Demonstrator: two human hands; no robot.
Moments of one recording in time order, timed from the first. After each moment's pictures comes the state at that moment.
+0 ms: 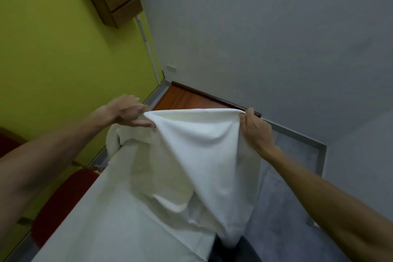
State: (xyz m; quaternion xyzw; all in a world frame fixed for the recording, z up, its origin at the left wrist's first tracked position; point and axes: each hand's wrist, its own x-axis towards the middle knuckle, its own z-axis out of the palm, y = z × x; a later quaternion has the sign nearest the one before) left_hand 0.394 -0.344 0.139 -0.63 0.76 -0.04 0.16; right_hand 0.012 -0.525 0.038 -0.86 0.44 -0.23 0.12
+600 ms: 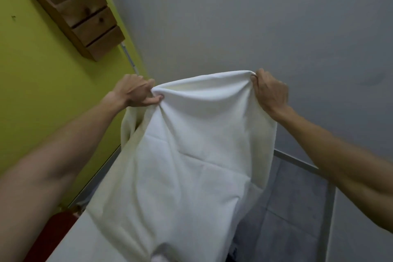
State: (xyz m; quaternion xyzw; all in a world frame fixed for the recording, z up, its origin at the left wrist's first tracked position) left_hand 0.426 -0.635 0.183 -0.70 0.68 -0.18 0.10; right_hand 0.075 -0.872 0.101 -0.86 0.41 -0.30 -0.03
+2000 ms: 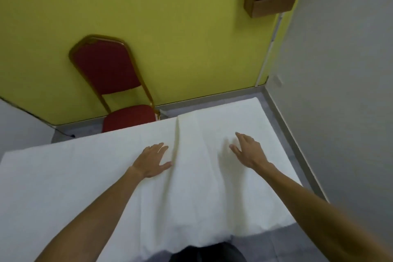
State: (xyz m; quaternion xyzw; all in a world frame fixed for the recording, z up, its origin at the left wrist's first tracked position) left_hand 0.227 -0.229 -0.003 -0.95 0.17 0.25 -0.01; right_hand 0.205 -0.606 -0.024 -0.96 0.02 0.14 0.22
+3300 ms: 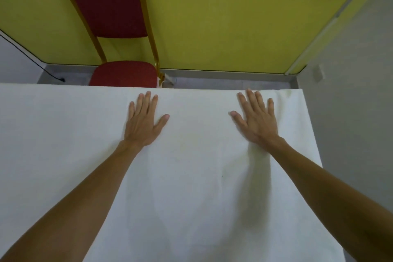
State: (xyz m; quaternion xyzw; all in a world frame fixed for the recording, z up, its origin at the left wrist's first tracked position) left_hand 0.302 -0.233 -0.139 -0.99 -0.02 0.03 -0.09; right_hand 0.359 -0.596 -0.132 -0.99 -0.12 0.07 0.08
